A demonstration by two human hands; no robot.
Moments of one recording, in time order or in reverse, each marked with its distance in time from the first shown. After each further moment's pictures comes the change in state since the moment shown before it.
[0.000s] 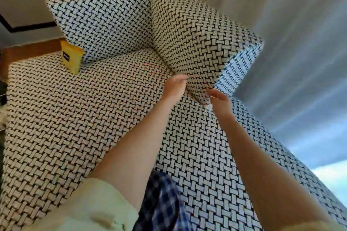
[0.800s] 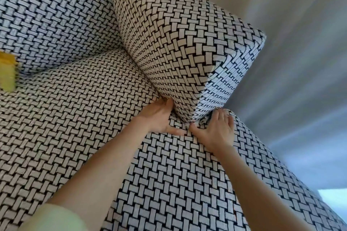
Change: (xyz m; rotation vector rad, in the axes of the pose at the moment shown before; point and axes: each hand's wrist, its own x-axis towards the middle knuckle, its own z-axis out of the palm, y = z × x) left_hand 0.096 -0.071 0.047 1.115 -0.513 0.366; right_hand 0.080 0.078 -0.024 -1.061 0.095 -0.212
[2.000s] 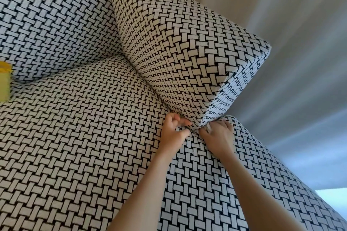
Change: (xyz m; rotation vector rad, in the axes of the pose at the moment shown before) left_hand -0.017 0.047 0.029 -1.570 0.419 -0.203; right_hand 0.004 -0.007 0.005 0.118 0.097 -0.053
